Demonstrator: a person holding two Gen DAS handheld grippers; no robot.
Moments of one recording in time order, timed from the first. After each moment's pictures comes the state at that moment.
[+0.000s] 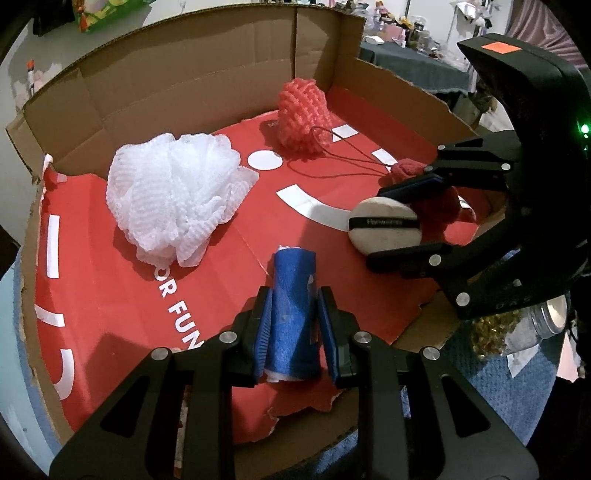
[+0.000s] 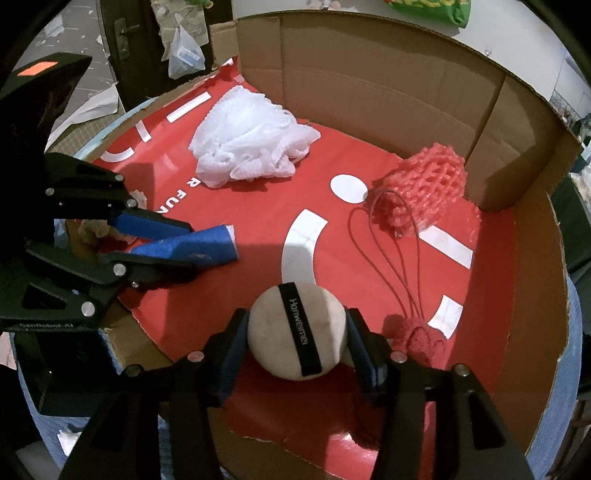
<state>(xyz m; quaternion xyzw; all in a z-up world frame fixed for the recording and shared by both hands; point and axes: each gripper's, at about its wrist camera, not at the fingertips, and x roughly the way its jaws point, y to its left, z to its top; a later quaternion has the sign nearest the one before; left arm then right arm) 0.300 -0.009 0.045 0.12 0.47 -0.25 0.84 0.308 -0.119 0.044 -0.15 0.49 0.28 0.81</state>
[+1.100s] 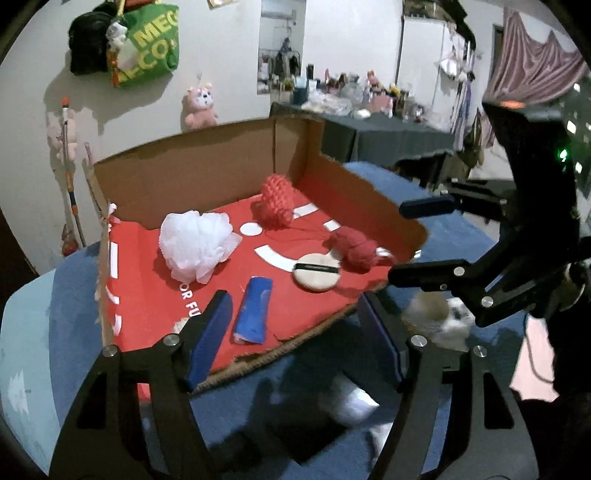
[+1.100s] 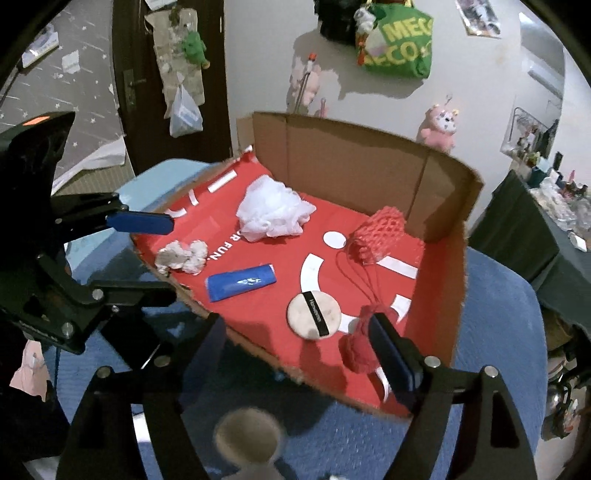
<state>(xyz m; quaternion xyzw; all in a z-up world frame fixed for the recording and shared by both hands) 0.189 0.007 0.129 0.07 0.34 -0.26 0.90 0.221 -0.140 0.128 -0.11 0.39 0.26 0.88</state>
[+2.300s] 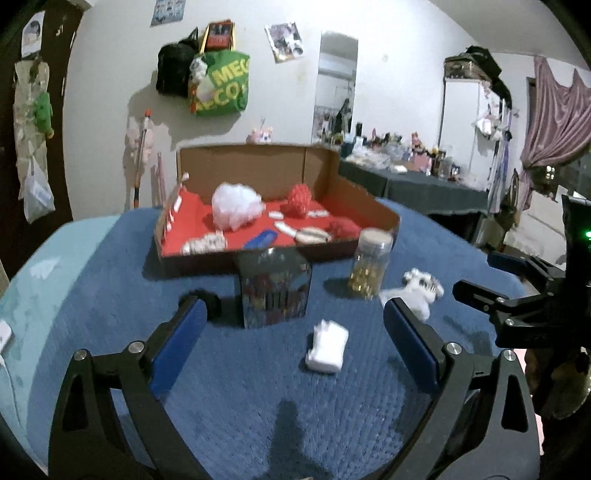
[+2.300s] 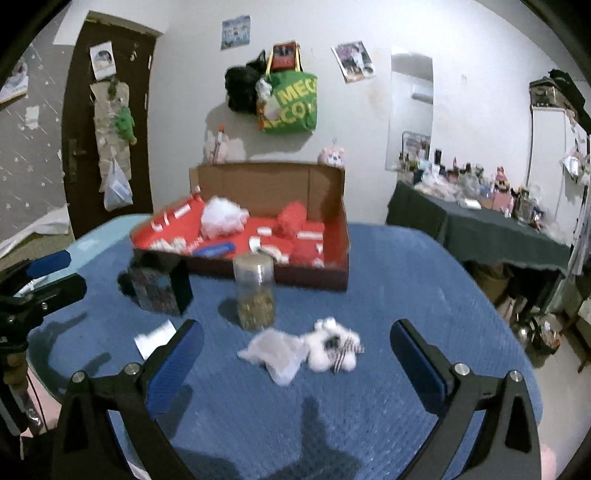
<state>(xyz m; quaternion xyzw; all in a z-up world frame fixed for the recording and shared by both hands) 0.019 0.013 0.076 0.00 0.24 -0.14 0.96 0.021 -0.189 0.090 -0.03 0.26 0.07 0.96</state>
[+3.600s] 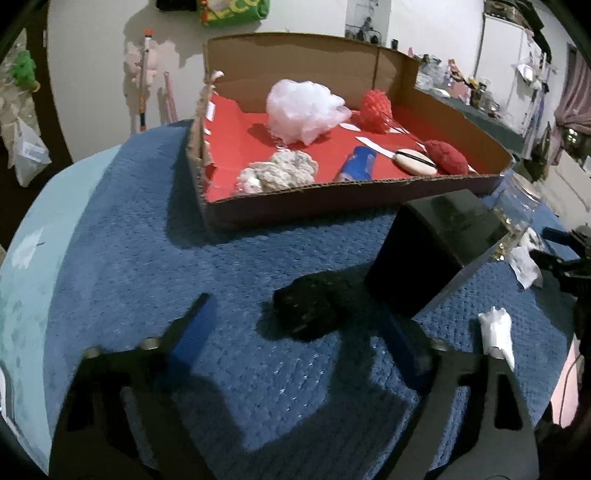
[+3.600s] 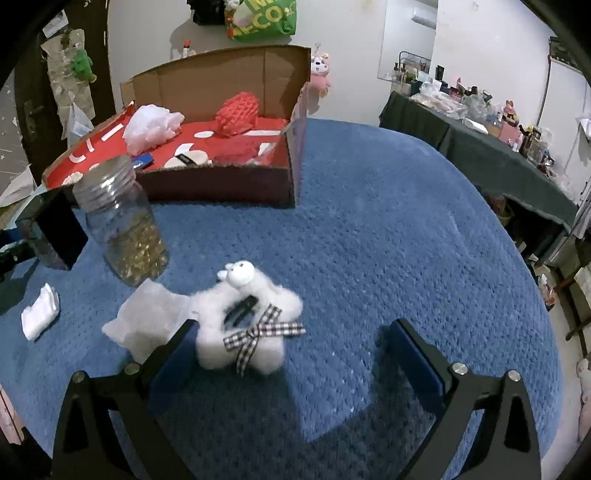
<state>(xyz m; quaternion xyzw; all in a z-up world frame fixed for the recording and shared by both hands) 0.149 0.080 0.022 0.03 0.41 -0.12 0.90 0.120 -0.242 0.025 -0.03 0.42 0.05 0.90</state>
